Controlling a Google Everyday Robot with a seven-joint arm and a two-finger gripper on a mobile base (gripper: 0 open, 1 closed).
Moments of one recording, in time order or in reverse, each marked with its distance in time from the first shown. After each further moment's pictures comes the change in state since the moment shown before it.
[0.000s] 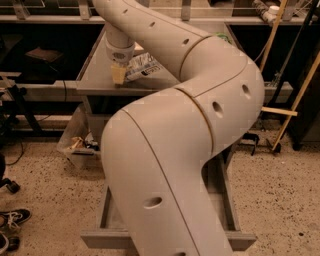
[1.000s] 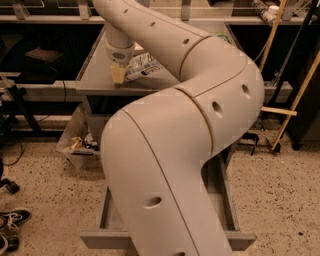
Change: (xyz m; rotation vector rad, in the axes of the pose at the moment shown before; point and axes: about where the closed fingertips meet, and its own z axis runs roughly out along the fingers) arm 0.000 0.000 0.000 0.000 0.000 0.000
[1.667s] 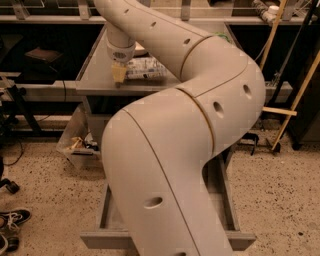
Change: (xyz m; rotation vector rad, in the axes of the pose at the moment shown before) arm 0.000 0.000 0.000 0.000 0.000 0.000
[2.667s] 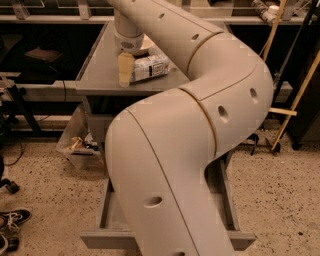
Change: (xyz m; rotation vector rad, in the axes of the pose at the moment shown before) arm 0.021 -0.019 -0.030 0.036 0.020 0.042
